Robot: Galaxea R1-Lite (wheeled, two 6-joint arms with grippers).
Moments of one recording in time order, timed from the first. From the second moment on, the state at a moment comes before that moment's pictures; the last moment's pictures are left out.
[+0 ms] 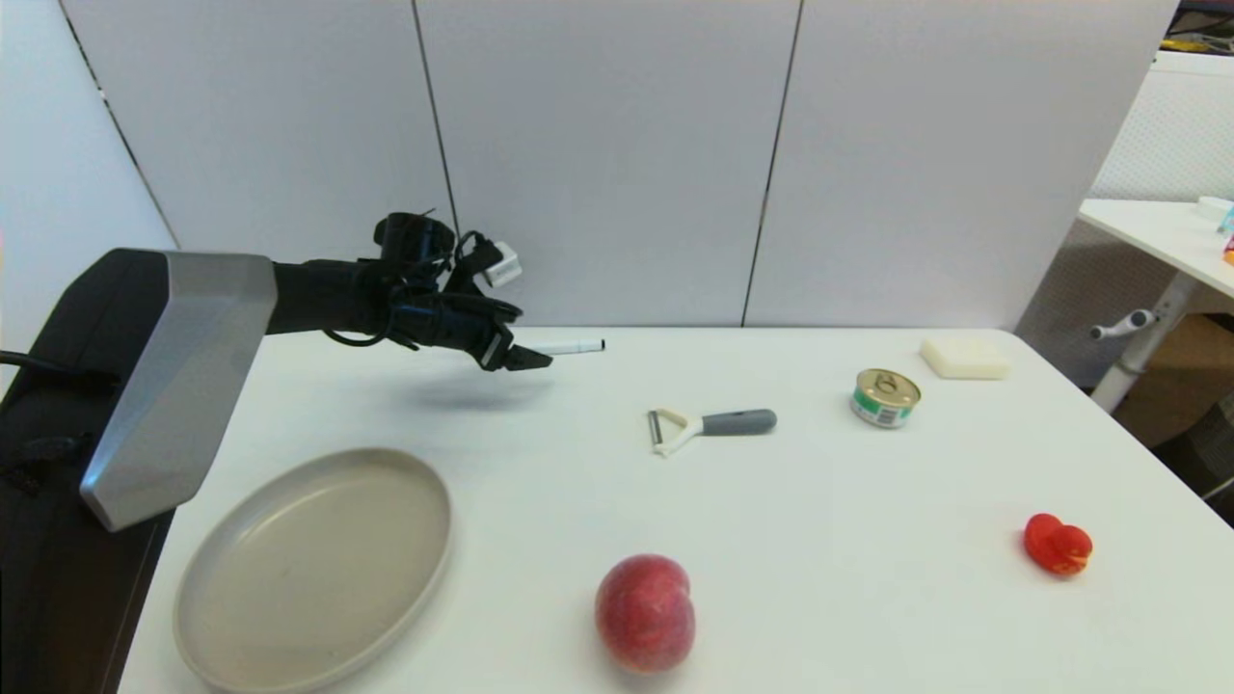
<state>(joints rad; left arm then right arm) -0.21 2.39 -1.97 0.20 -0.53 0.57 0.00 0.00 0.00 0.04 0.04 -0.10</state>
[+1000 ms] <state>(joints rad) -0.21 2.48 -1.96 0.01 -0.62 0.52 -0.01 0.00 0.00 0.04 0.04 -0.10</state>
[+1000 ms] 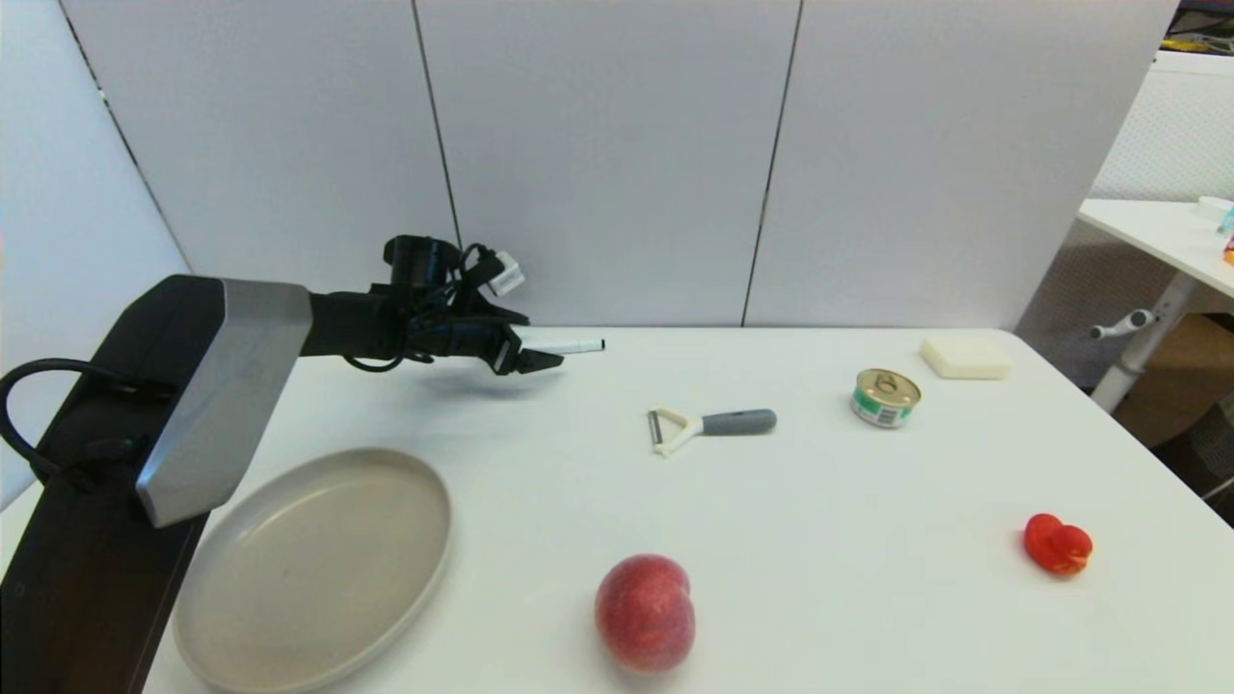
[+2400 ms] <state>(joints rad) -0.20 2.53 -1.97 -0.04 -0.62 0.46 0.00 0.00 0.00 0.04 0.04 -0.10</state>
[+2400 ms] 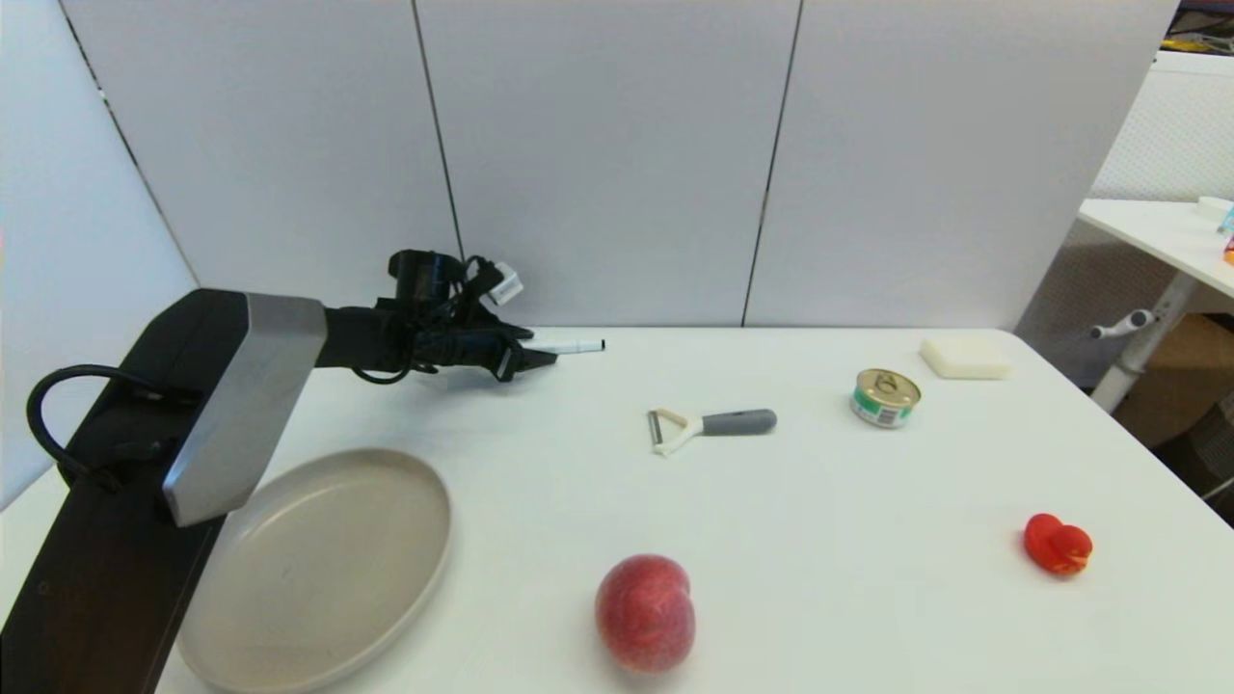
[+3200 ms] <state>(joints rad) -0.20 2.44 -1.95 0.01 -0.62 0.47 0.00 0.00 0.00 0.04 0.04 -0.10</state>
